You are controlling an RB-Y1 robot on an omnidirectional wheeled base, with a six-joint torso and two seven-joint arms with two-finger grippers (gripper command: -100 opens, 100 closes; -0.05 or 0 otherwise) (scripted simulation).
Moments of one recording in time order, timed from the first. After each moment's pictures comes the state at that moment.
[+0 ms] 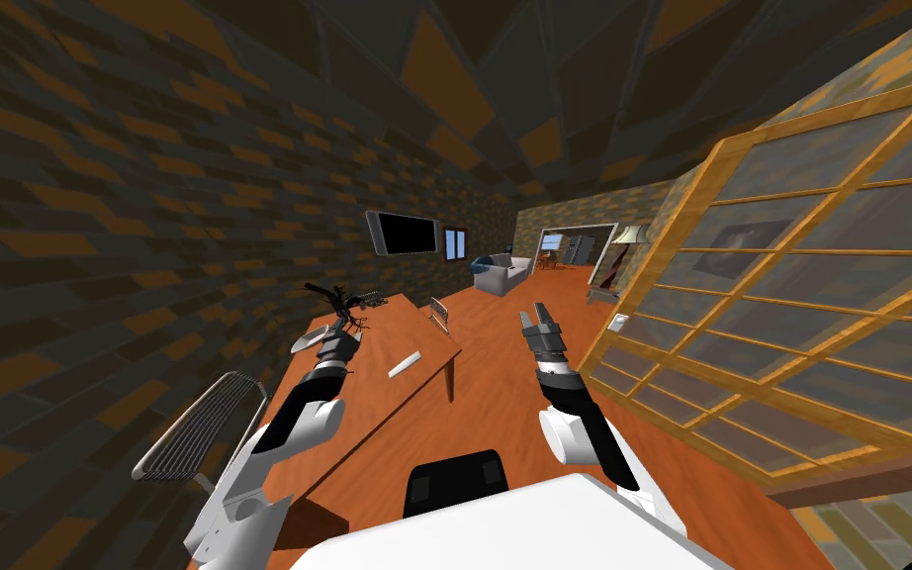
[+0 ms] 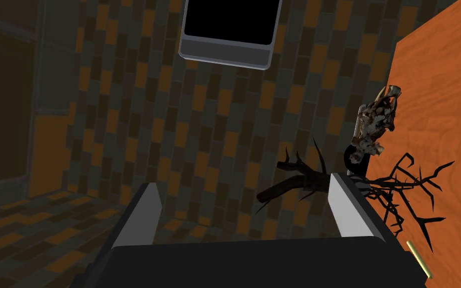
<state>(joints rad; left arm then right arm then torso) 0.15 0.17 0.26 -1.99 0.13 0.09 0.24 0.47 -0.04 0.01 -2.29 0.01 -0.40 -0.05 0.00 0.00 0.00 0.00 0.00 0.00</state>
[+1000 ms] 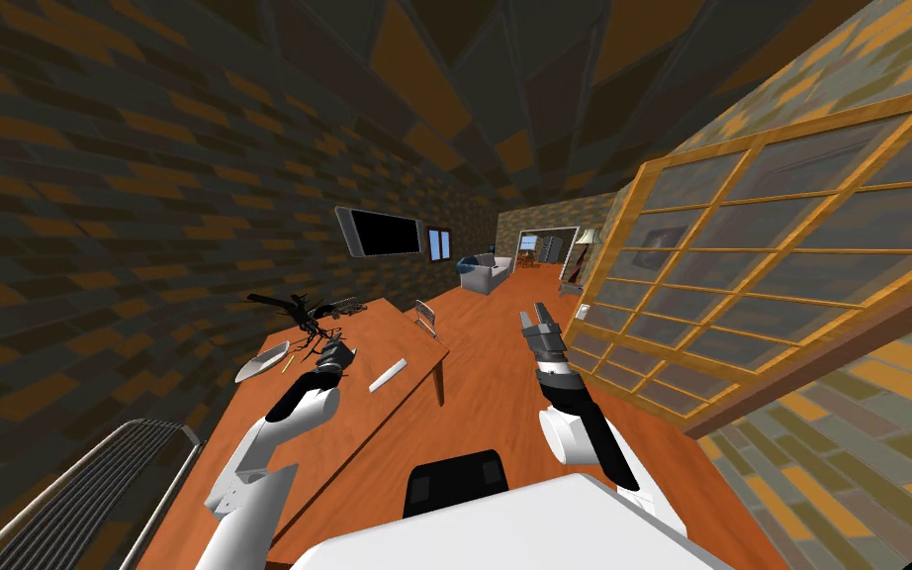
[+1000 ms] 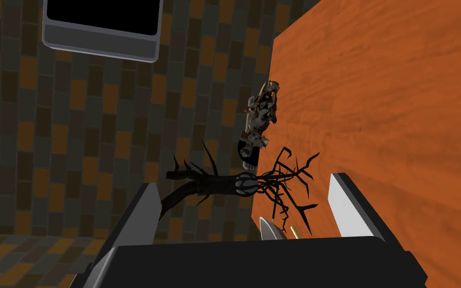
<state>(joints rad) 0.02 0.19 0.38 -1.76 0.16 0.37 0.28 0.47 -0.04 0.01 -2.29 0.01 -0.40 -0.05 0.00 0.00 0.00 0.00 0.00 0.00</state>
